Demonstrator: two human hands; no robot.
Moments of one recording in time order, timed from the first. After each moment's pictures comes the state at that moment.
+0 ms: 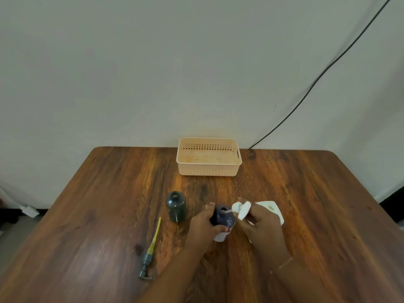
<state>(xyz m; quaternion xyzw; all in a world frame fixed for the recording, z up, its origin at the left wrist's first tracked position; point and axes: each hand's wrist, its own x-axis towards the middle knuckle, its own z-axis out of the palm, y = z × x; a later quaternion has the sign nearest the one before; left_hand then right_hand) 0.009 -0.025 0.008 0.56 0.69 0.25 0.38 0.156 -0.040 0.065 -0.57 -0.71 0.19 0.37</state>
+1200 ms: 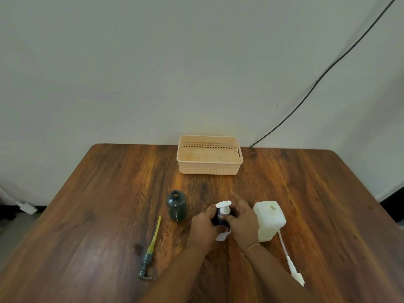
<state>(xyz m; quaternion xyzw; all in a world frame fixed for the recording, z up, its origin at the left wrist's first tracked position) 0.007 -0.029 0.011 0.58 0.66 0.30 0.37 0.119 -0.009 0.017 -0.64 -0.58 0.36 0.36</state>
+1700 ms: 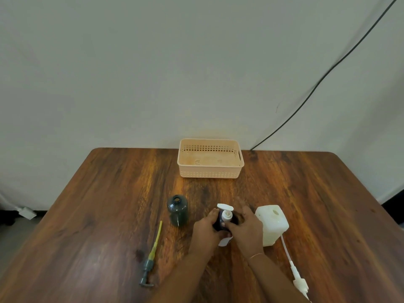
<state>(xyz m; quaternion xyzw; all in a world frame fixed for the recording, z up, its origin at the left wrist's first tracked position) 0.008 -0.031 0.012 0.57 0.66 0.30 0.39 0.119 -0.015 0.013 -0.67 -0.58 0.31 0.35</state>
